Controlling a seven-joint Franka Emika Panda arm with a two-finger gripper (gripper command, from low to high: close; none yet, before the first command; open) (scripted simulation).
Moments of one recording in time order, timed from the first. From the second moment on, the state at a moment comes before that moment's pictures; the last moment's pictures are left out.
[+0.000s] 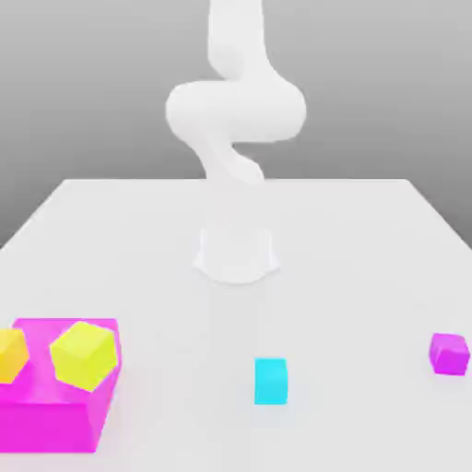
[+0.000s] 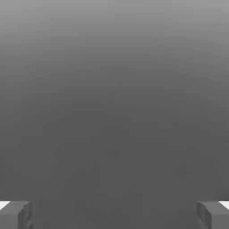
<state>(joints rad) 0.00 -0.72 0.01 -2.35 0.00 2.36 0.81</state>
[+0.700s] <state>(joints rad) 0.03 0.06 0.10 -2.82 -0.03 2.89 0.97</state>
